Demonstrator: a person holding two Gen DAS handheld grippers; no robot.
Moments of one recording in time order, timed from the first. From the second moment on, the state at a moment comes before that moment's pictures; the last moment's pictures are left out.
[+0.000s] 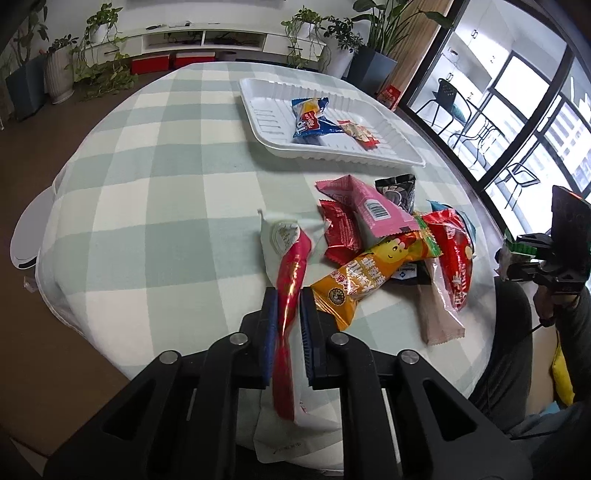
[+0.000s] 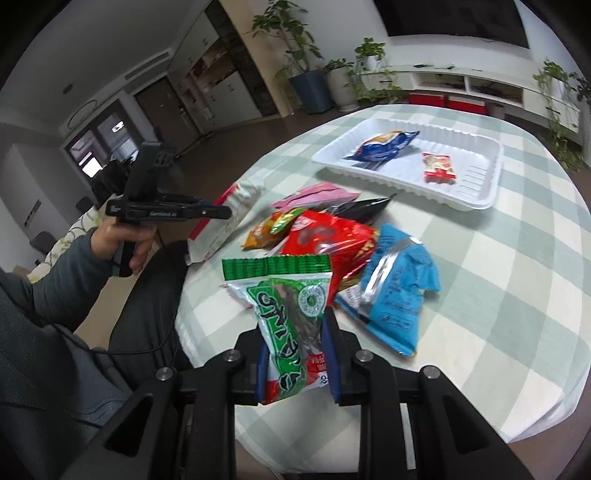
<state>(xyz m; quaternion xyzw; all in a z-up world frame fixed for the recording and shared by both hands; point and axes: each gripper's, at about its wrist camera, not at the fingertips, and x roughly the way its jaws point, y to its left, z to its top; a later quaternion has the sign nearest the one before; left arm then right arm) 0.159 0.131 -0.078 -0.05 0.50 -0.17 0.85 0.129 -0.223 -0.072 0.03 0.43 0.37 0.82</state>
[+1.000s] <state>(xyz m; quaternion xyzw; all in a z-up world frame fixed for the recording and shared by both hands) 0.162 0.110 -0.081 0.01 0.51 -0.18 0.84 0.129 -0.229 -0.071 0.06 0.42 0.33 0.84</state>
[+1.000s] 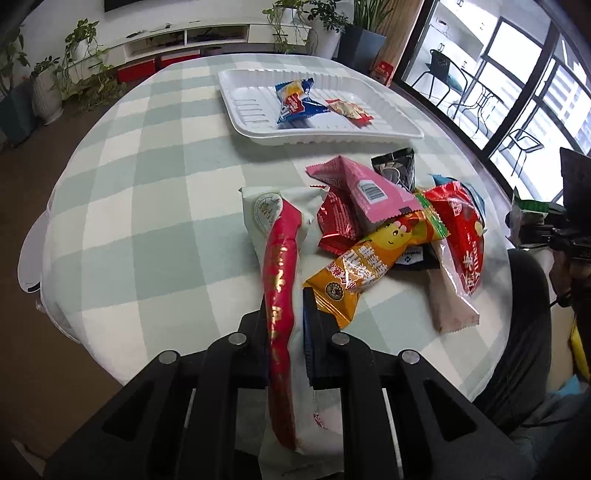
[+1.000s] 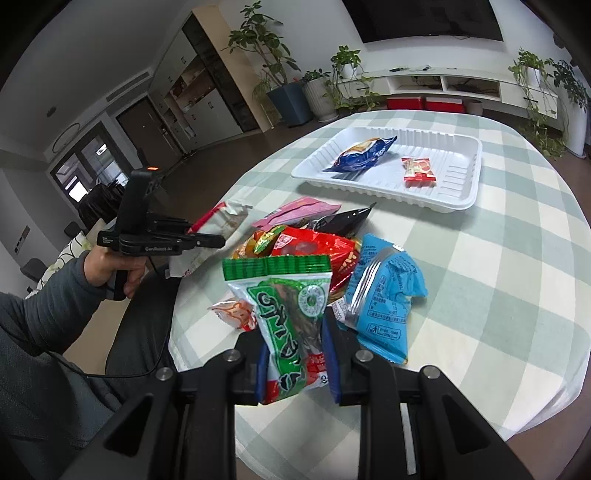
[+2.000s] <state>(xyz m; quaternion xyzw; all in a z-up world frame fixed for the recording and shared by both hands) 0.422 0.060 -0.013 -0.05 0.48 -0.21 0.85 0.350 -0.255 -0.006 0.19 0.43 0.19 0.86</state>
